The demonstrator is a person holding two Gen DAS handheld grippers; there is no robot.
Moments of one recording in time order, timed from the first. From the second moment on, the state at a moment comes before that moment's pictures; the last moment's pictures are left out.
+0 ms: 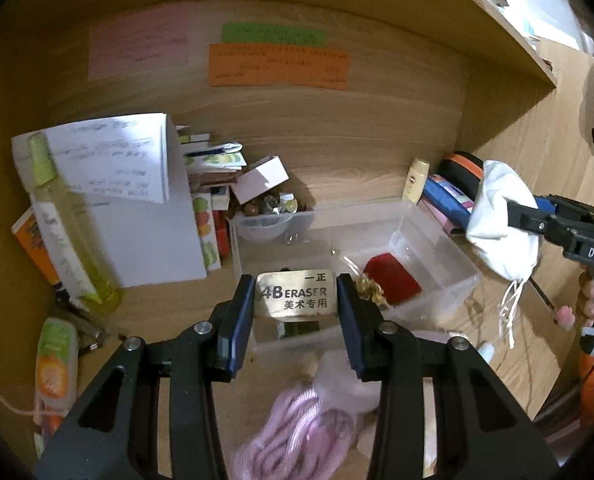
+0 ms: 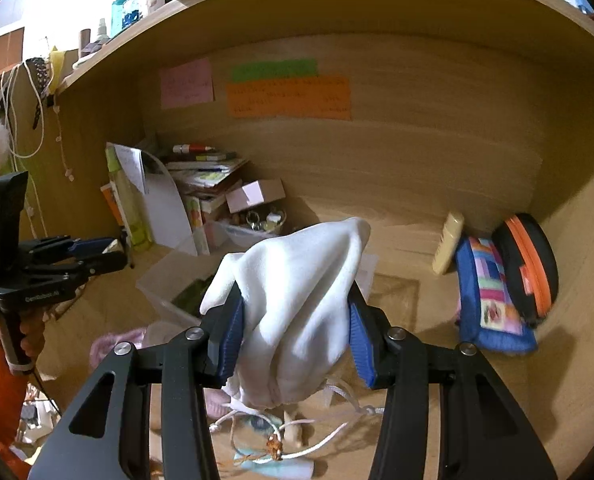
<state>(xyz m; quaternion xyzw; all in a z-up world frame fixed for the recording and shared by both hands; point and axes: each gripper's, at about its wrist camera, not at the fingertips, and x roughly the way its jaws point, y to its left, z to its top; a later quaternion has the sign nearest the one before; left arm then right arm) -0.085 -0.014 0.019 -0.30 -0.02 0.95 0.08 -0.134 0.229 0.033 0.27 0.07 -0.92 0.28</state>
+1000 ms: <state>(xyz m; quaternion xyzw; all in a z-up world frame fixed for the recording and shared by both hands) -0.214 0.050 -0.039 -0.47 0.02 0.88 0.11 -0.227 0.170 -0.046 0.37 0.10 -0.89 0.26</state>
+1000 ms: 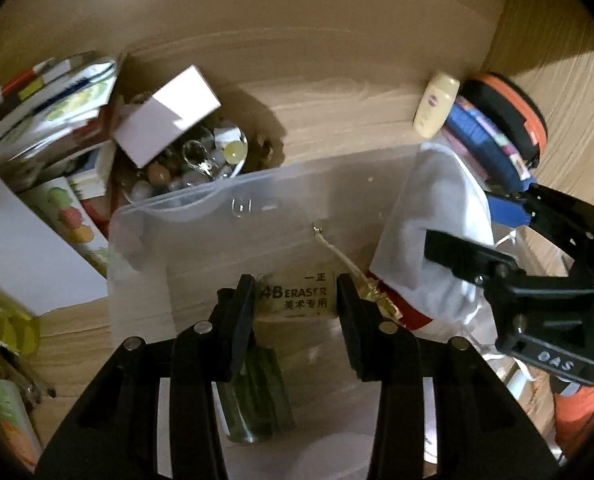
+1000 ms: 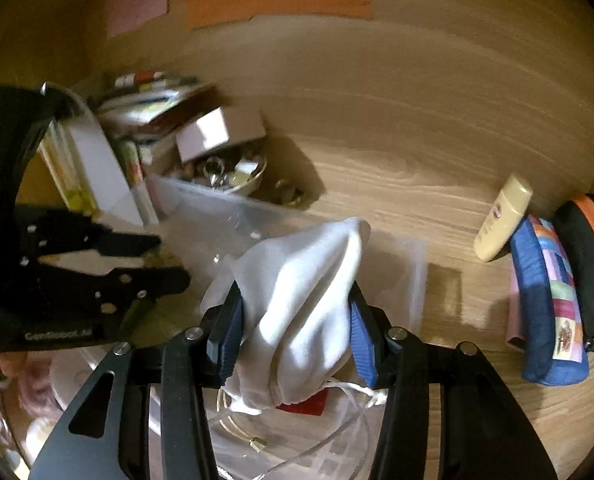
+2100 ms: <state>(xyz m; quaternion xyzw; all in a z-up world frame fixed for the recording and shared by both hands) -0.211 0.049 -0.031 -0.46 0.07 0.88 0.08 -0.204 0.163 -0.031 0.34 0.14 -0.90 0.22</state>
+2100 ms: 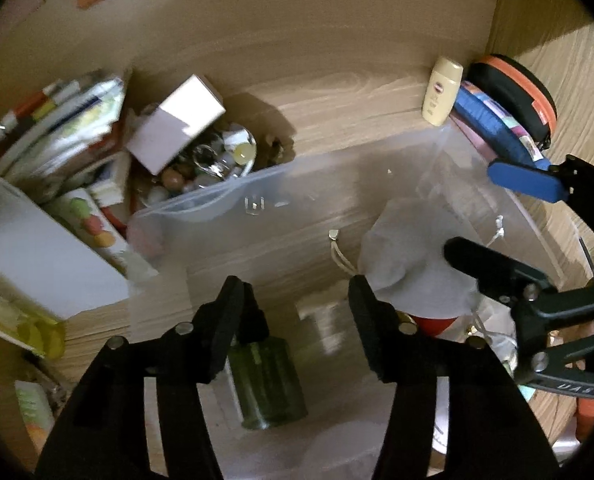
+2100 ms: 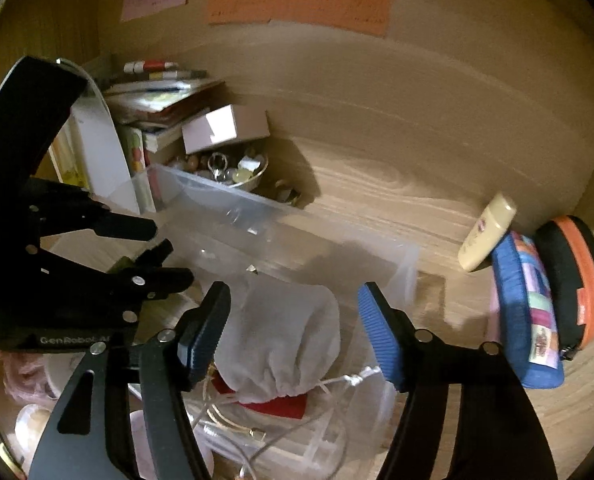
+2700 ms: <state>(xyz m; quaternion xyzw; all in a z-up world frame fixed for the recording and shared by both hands) -0.140 0.028 0.028 -0.38 0.05 0.92 0.05 -0.114 0.190 0.027 0.26 0.15 -0.93 0.20</state>
